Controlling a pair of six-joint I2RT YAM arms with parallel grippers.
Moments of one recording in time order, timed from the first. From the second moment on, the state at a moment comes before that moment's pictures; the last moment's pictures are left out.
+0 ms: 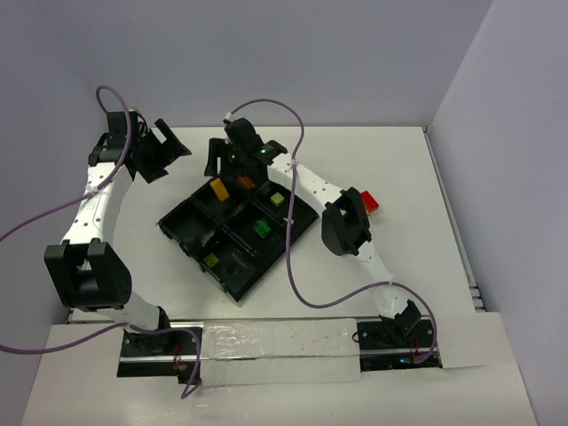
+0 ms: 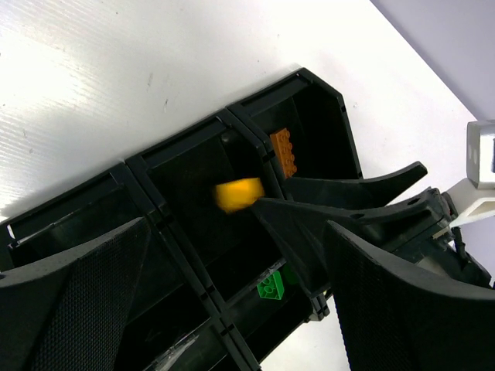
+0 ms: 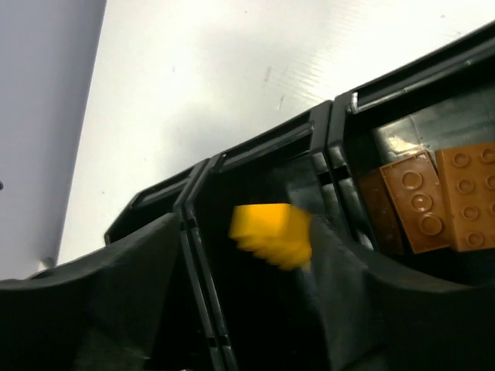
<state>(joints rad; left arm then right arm) 0.02 1.56 1.46 -0.66 0.19 -0.62 0.75 2.47 2.39 -0.54 -0.16 0.61</state>
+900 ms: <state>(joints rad) 0.02 1.56 1.46 -0.65 0.19 -0.57 0.40 1.68 1.72 -0.59 0.05 0.55</state>
